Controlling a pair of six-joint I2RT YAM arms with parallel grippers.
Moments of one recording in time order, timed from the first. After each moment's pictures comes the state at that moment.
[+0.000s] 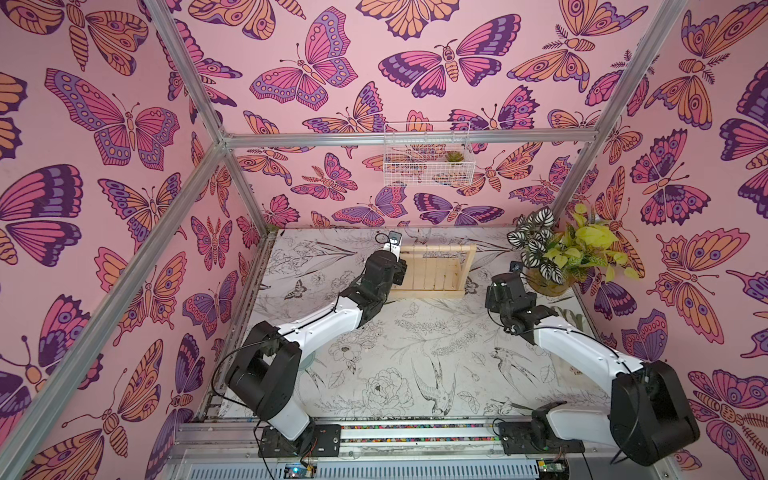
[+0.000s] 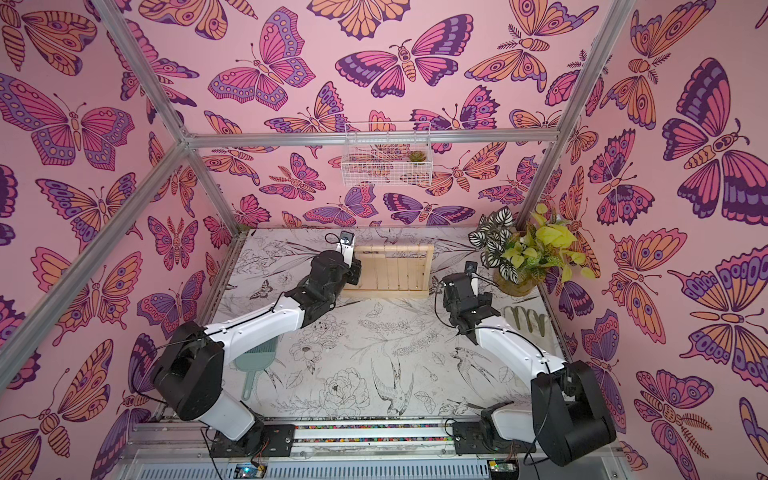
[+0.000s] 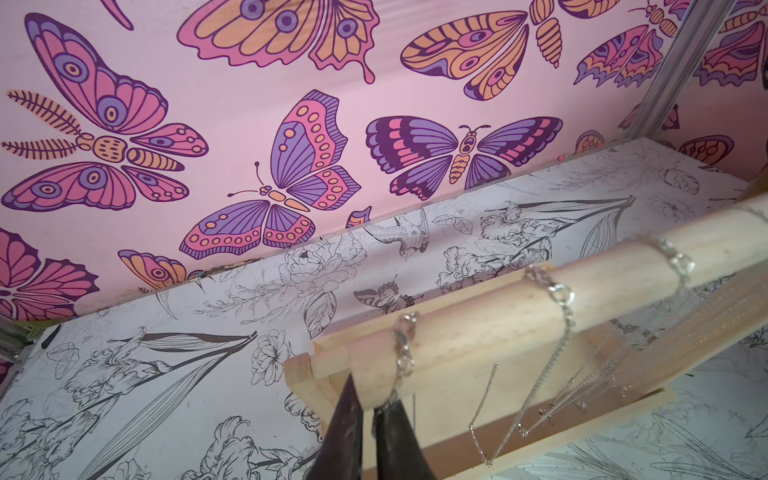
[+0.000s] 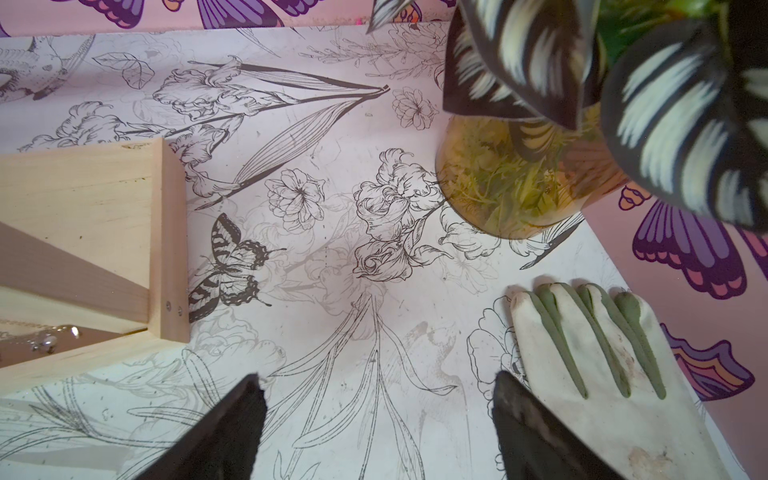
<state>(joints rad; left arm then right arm) -0.64 1.61 1.08 0.23 -0.37 0.02 0.35 1.30 0.74 -0.23 0.58 0.36</state>
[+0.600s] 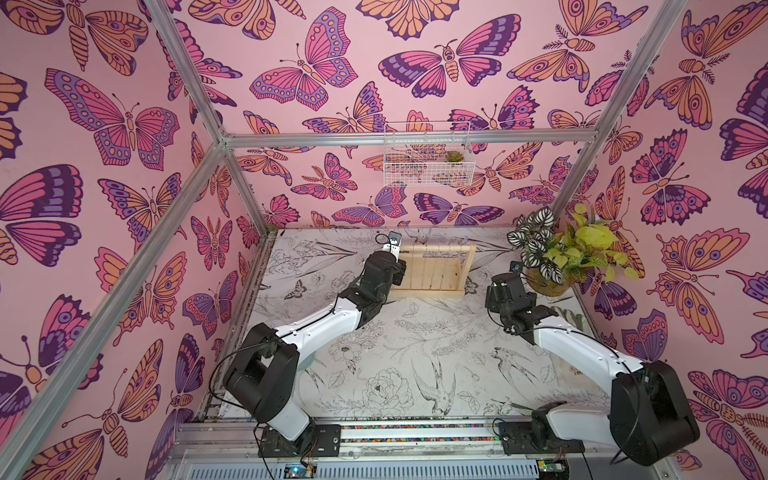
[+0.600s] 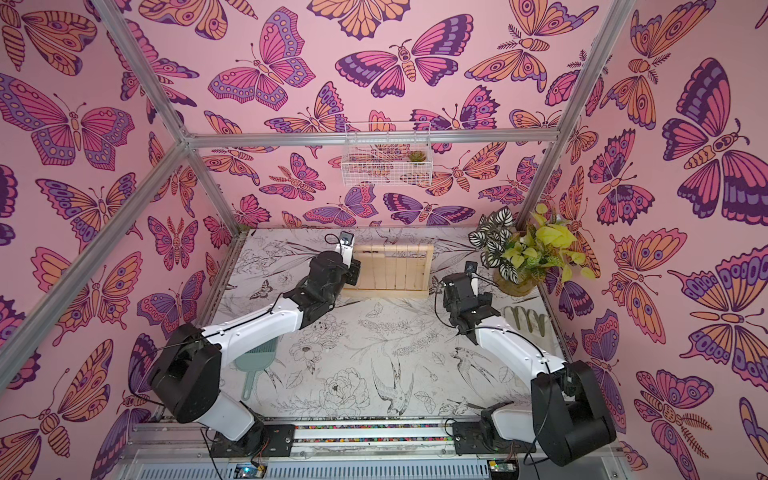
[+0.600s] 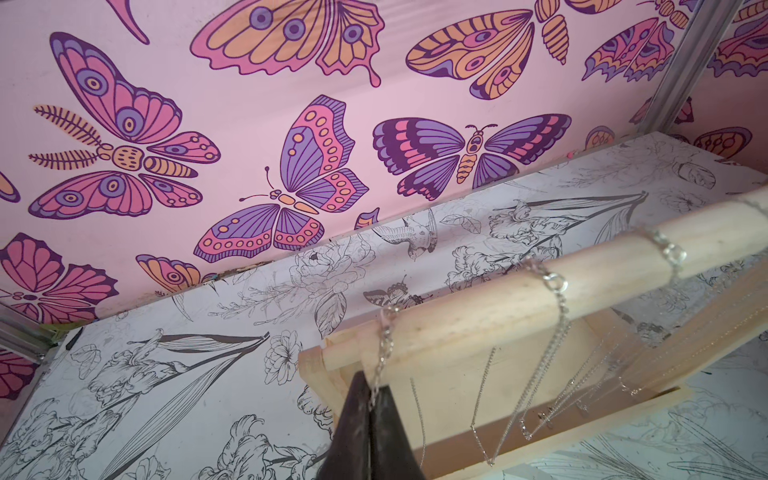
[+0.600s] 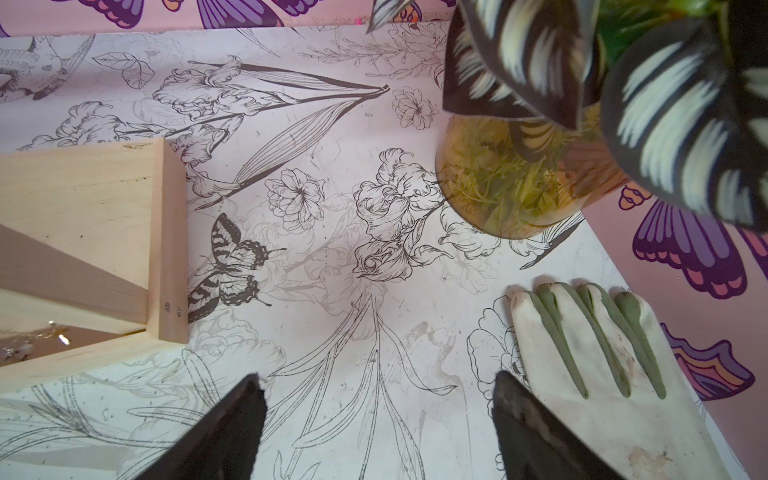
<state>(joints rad) -0.64 1.59 1.07 0.23 -0.39 0.05 0.35 1.30 0.74 -0.23 0.58 0.36</state>
